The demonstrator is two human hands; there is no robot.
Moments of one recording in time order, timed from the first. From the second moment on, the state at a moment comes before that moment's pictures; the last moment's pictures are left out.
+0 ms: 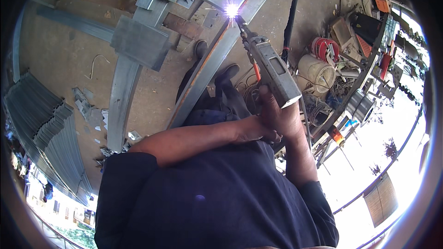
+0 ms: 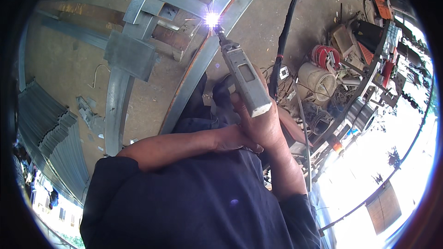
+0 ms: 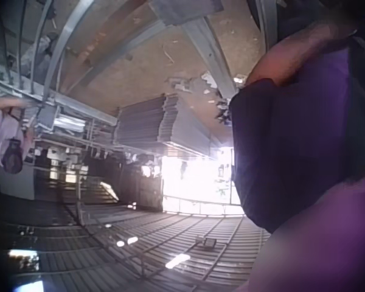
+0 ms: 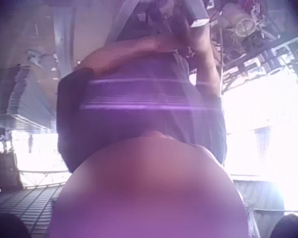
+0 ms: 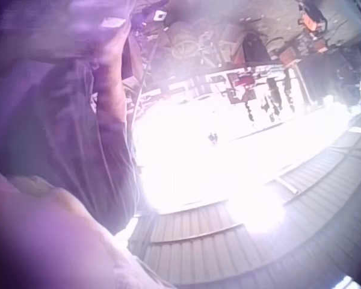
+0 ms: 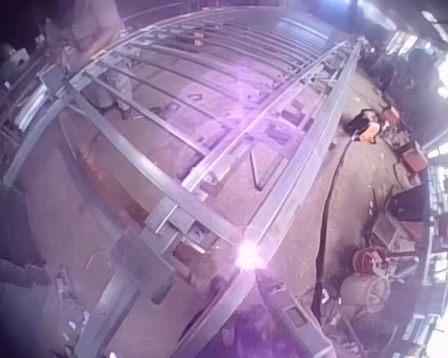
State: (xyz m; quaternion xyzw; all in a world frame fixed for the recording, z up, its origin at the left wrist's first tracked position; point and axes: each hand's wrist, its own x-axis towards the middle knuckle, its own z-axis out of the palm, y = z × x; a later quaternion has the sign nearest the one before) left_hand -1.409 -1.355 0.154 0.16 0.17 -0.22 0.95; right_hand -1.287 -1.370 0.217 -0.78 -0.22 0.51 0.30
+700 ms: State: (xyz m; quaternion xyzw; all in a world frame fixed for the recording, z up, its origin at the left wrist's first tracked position) left_hand -1.409 -1.361 0.150 0.18 0.15 -0.21 0.95; right_hand -1.288 -1.370 0.220 -0.78 -0.24 0.50 0.30
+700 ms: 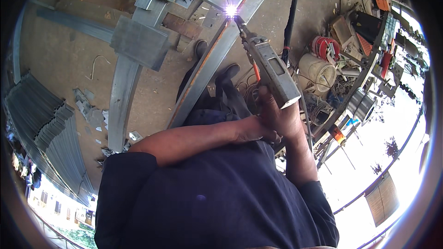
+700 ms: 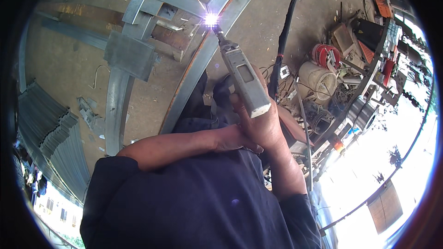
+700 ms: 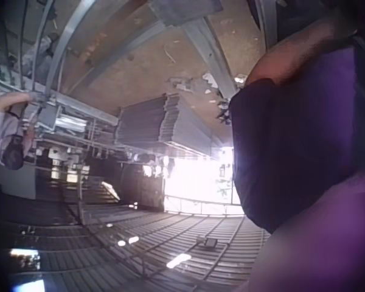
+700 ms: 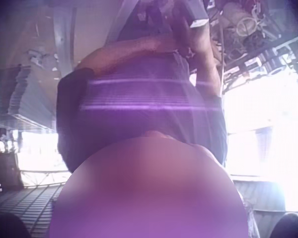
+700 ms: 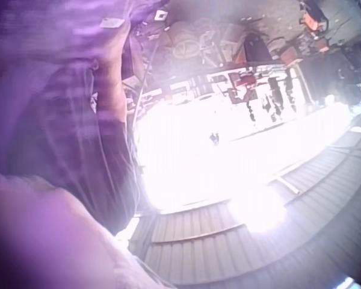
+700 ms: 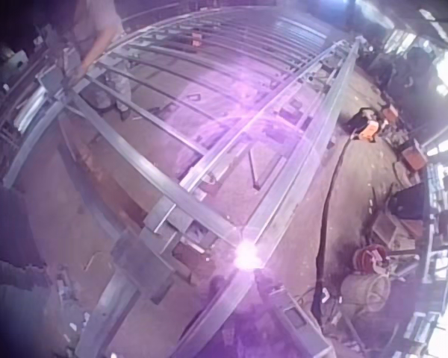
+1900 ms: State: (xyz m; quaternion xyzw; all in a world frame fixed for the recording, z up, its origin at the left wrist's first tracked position) left_hand -1.407 -1.370 0.144 0.20 0.15 -0.21 0.95; right_hand -1.288 -1.381 0.211 -0.78 -0.28 0.46 0.33
